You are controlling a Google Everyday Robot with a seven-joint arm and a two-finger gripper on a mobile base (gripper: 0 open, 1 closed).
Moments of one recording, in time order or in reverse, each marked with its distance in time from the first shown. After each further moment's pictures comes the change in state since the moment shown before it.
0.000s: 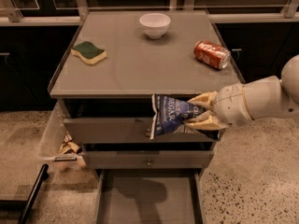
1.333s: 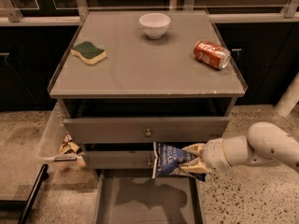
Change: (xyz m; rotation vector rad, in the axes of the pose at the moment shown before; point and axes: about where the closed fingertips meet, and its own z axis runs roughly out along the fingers) arm 0.158 0.073 0.124 -0.132 -0.058 0.189
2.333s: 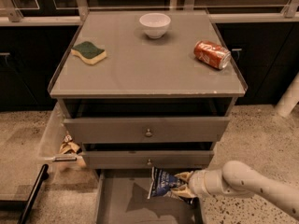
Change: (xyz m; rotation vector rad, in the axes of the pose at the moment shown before) arm 0.140 0.017 0.123 0.038 0.045 0.111
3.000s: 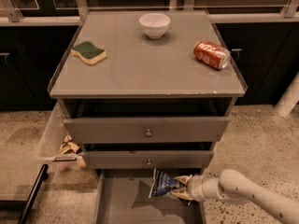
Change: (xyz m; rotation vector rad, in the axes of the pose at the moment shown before) arm 0.059 -0.019 0.046 0.048 -0.035 0.019
